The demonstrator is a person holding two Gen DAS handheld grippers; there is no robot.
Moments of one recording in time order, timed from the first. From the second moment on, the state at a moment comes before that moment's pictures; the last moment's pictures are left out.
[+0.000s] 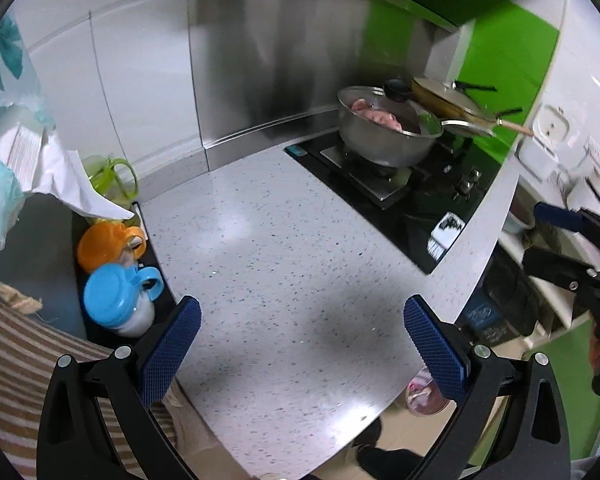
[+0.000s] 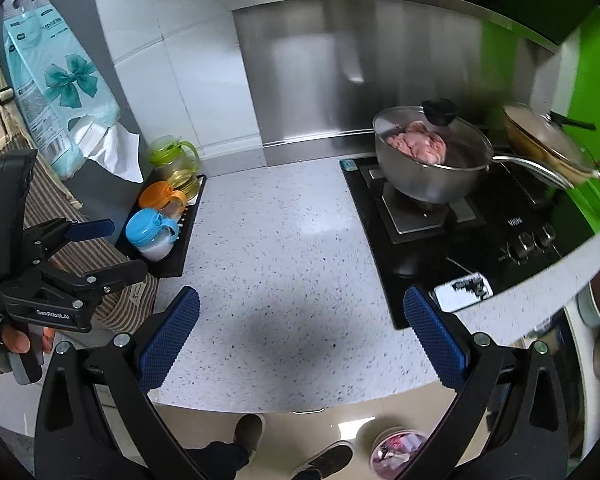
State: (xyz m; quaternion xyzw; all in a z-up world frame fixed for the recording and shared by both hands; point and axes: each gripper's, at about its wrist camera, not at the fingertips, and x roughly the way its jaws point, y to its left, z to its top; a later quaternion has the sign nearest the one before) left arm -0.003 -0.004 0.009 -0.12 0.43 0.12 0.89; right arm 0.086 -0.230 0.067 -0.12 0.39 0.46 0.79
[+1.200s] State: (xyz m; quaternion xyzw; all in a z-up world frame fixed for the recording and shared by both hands) left arm -0.004 0.004 0.022 -0.14 0.42 0.17 0.88; right arm 0.103 -0.212 0.075 -0.12 0.37 0.49 0.78
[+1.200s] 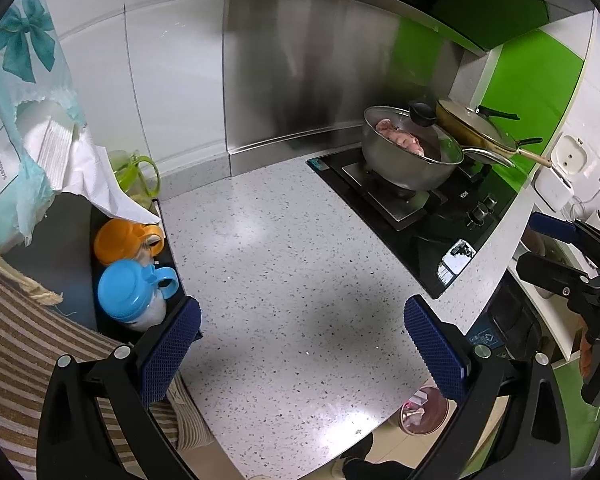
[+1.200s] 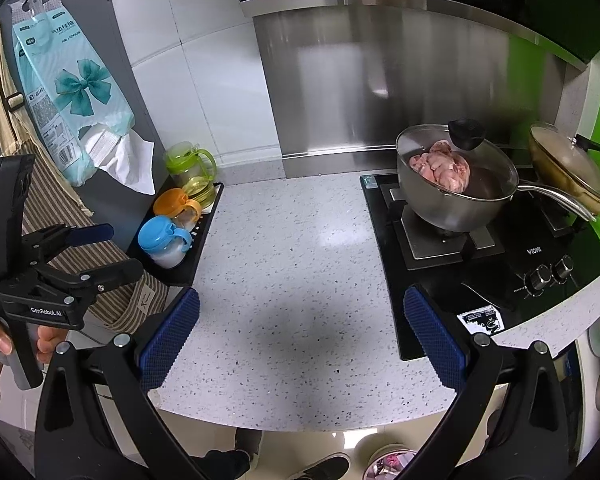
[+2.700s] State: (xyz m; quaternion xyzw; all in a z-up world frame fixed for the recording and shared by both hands) left arm -0.005 0.006 0.021 -0.14 0.43 0.16 0.88; right arm 0.108 -0.211 0.070 -0.13 0.37 0.49 0.78
